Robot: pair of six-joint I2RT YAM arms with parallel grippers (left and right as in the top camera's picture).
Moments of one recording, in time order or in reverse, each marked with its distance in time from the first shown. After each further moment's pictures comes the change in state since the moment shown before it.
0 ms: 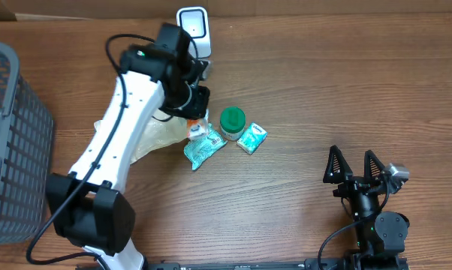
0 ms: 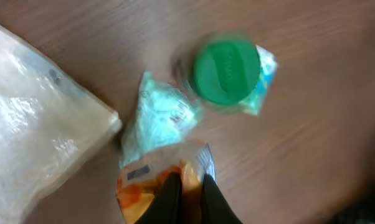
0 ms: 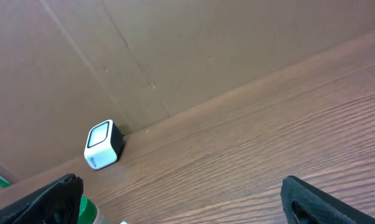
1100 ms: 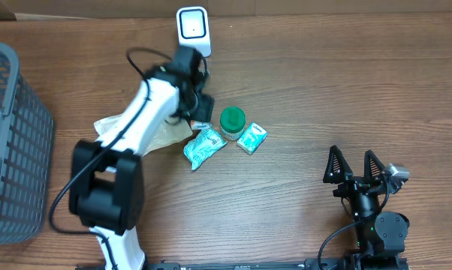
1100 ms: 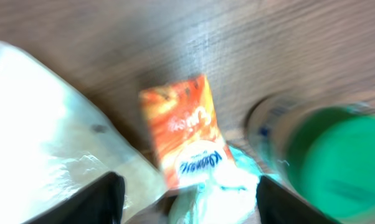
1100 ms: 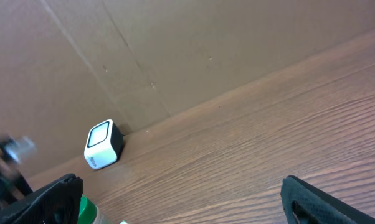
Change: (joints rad) left arm 0.011 0.113 -0.115 0.275 -0.166 -0.052; right arm 0.000 0.000 0.000 0.000 0.000 0.000
